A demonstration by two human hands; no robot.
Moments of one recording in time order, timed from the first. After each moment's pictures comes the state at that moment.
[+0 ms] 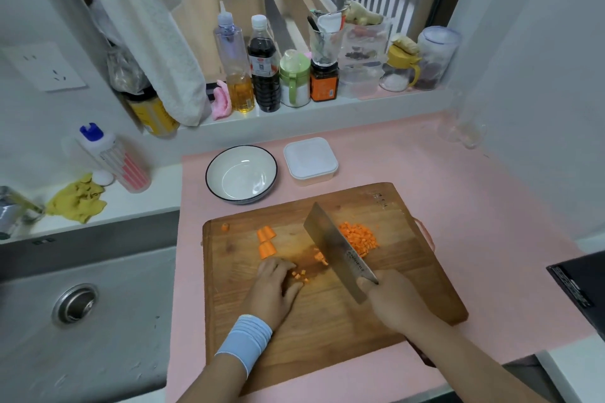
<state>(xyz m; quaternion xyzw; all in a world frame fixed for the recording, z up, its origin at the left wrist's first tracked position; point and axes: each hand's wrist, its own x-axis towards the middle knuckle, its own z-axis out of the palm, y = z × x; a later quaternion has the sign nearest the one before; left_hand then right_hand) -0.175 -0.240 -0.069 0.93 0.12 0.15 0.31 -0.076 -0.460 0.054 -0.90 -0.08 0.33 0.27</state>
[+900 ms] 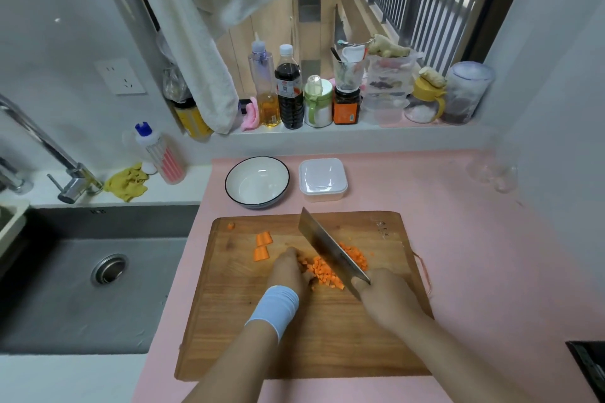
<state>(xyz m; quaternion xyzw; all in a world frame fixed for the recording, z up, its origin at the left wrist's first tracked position) -0.093 -0.310 -0.011 0.84 0.42 0.00 0.33 -0.011 -0.489 0.062 -0.90 -0.23 0.31 0.21</state>
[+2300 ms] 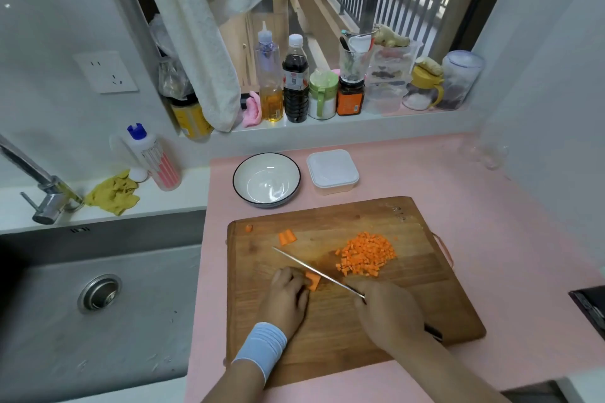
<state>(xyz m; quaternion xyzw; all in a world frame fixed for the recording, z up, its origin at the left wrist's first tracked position) -0.193 -0.241 -0.069 0.93 0.14 0.17 0.29 -0.108 -0.433 0.048 -0.93 -0.31 0.13 0.14</state>
